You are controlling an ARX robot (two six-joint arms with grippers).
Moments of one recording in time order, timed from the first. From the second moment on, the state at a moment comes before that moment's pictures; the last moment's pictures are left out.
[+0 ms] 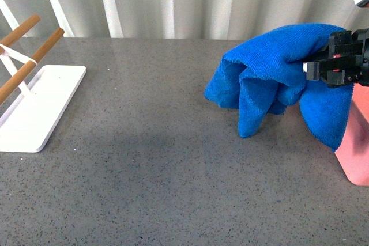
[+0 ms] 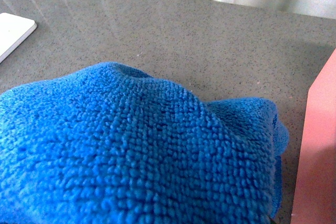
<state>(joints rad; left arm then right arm) 0.12 0.96 0.13 0.82 0.12 0.00 0.12 1.79 0.72 0.59 -0.34 -0.06</state>
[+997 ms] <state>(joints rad) 0.00 0.37 0.02 0.38 0.00 0.00 0.23 2.11 0.86 0.56 -0.19 0.00</state>
